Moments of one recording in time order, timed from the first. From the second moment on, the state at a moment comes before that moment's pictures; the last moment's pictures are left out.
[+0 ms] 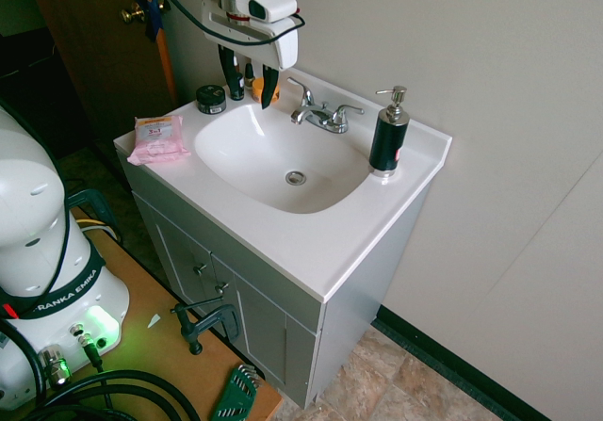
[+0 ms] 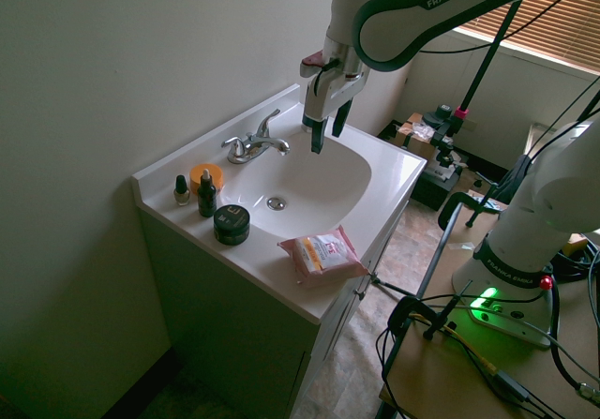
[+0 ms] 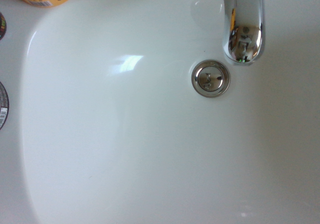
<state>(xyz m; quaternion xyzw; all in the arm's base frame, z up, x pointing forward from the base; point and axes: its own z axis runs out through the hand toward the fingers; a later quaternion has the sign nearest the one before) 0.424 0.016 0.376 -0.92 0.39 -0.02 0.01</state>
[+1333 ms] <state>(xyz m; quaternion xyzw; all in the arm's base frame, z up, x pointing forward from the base) 0.572 -0.203 0.475 -0.84 0.54 -0.08 0.03</state>
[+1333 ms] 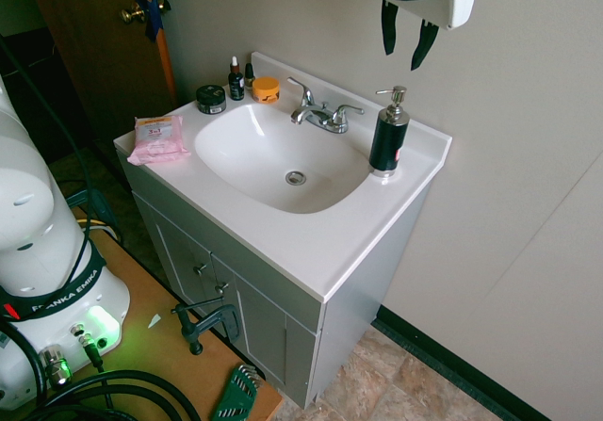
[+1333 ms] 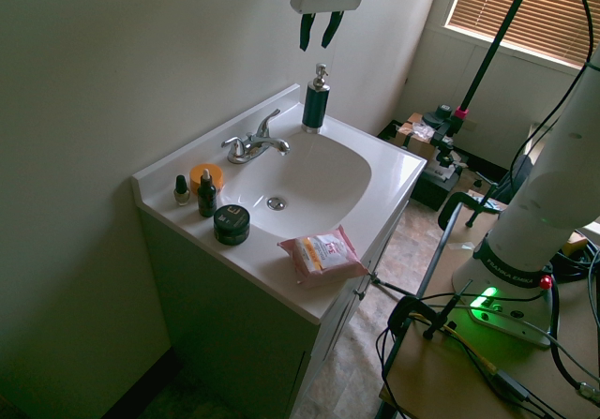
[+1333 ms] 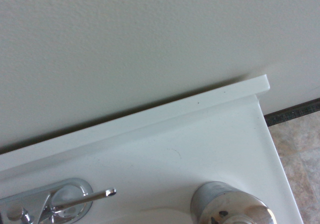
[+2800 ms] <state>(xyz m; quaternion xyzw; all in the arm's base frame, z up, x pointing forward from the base) 0.551 -0.220 0.441 -0.83 0.55 -0.06 0.02</state>
